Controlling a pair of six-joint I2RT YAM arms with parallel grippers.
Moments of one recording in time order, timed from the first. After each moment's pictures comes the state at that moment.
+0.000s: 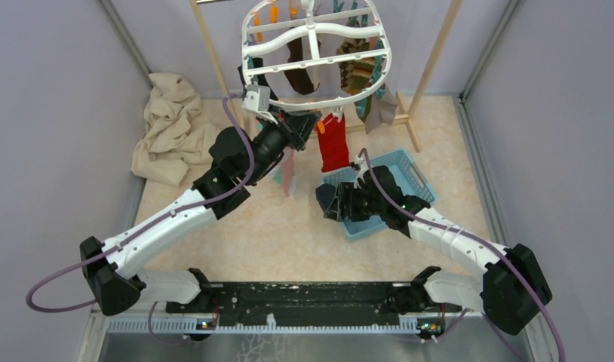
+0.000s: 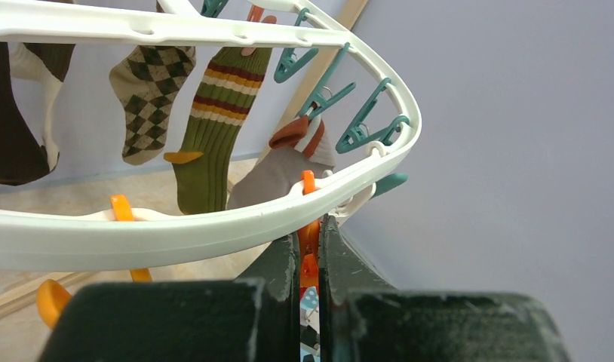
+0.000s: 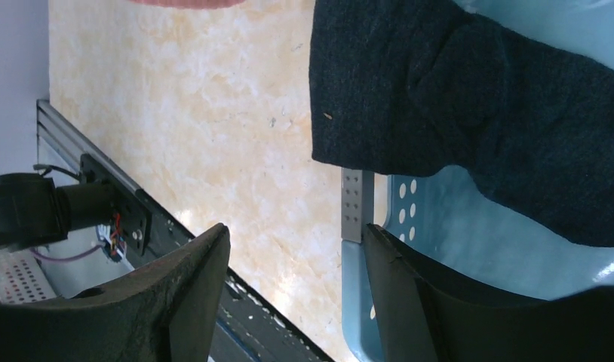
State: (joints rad) left arm -0.88 1.26 1.20 0.30 -0.21 -0.44; right arm 0.63 1.12 0.65 -0.22 -0.29 0.59
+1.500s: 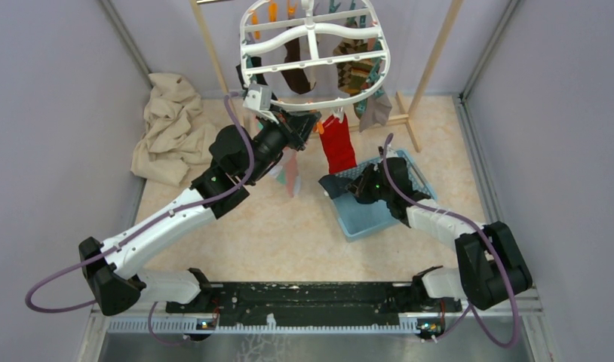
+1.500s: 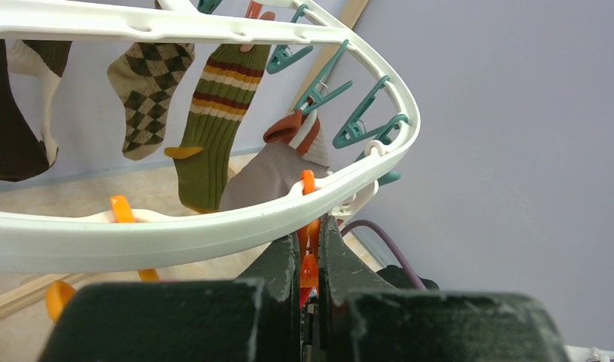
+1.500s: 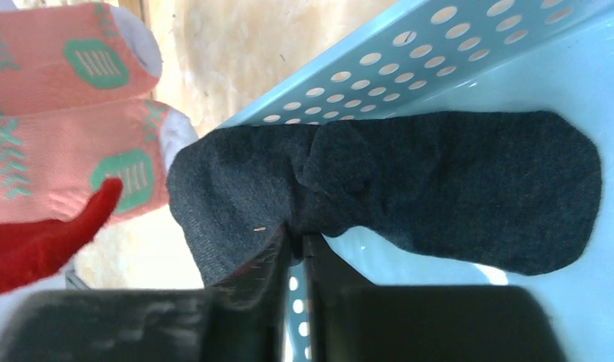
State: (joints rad) left arm -0.88 1.26 1.22 0.25 -0.20 -0.42; right arm 0.38 1.30 0.58 0.16 -0.21 0.72
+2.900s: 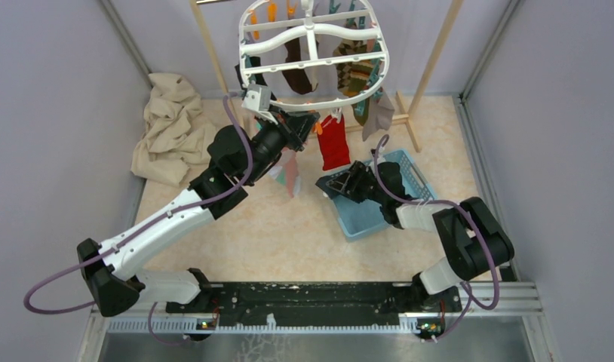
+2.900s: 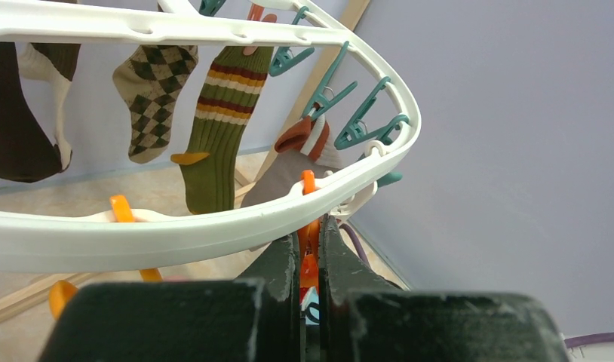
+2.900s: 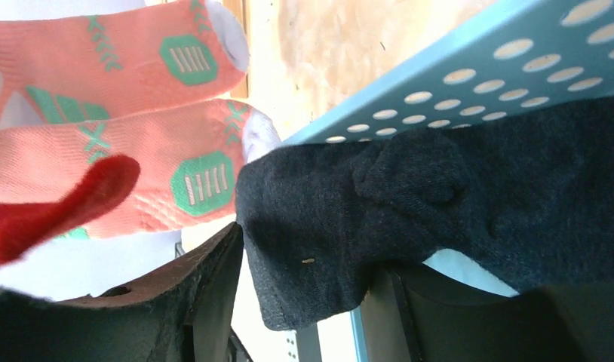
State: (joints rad) left arm -0.88 1.25 1.22 0.24 -0.21 -0.40; right arm 0.41 1.50 0.50 0.61 -0.39 0.96
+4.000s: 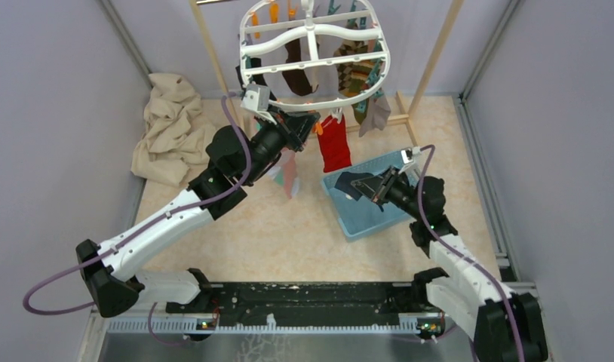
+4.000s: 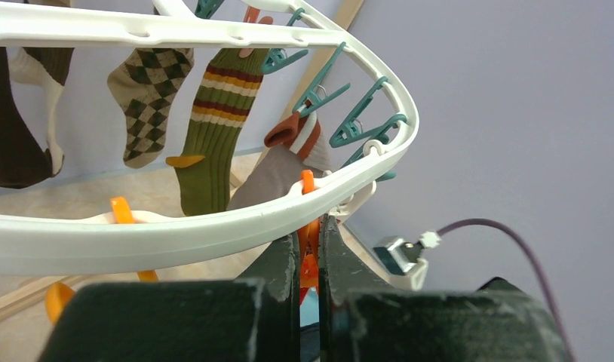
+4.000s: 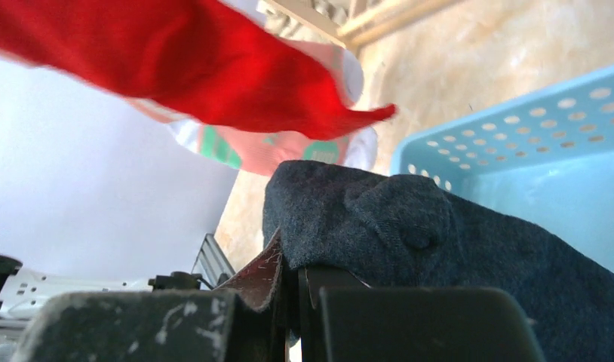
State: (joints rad) left arm -0.88 1.24 1.22 0.24 -0.20 -0.41; right arm 0.26 0.95 0.36 0.49 -0.56 0.89
